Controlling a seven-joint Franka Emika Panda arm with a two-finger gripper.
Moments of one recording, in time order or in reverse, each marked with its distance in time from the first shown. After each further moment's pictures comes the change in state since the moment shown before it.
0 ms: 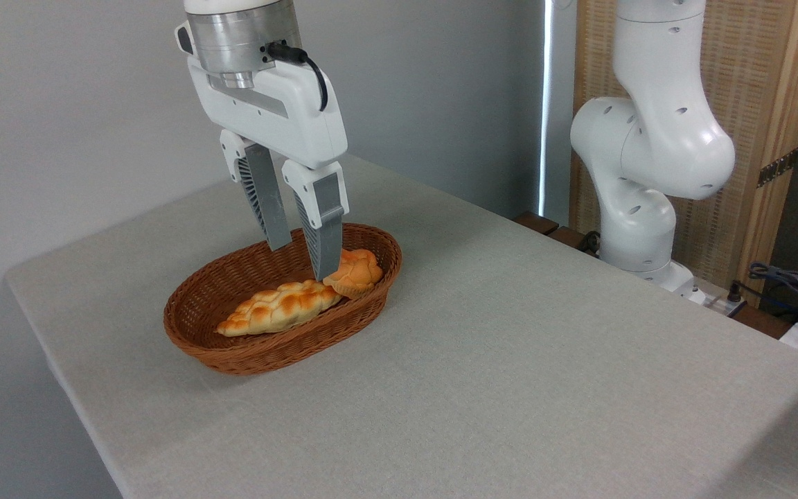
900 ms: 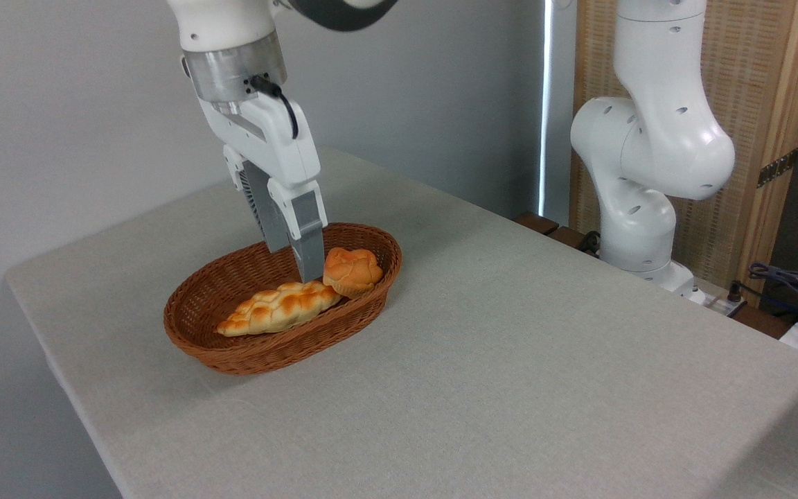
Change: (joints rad) arm -0.005 -0.019 -0.111 -0.133 -0.004 0.090 0.000
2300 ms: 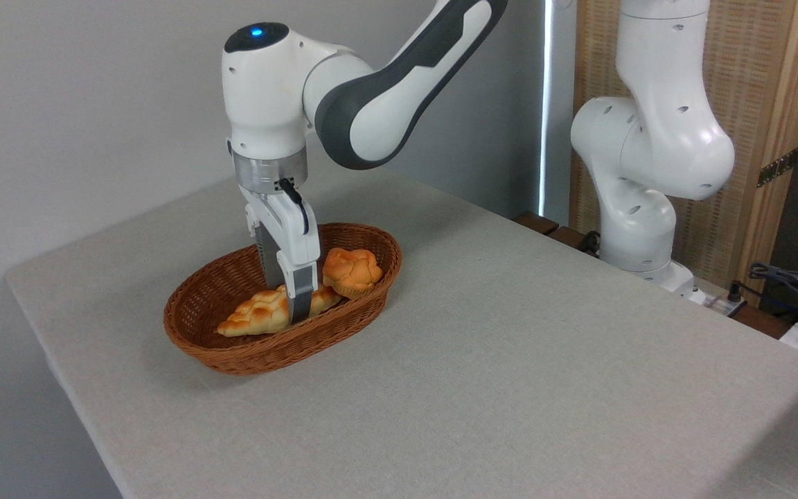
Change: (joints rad) arm -0.007 -0.019 -0.167 -0.430 -0.157 0.546 -0.002
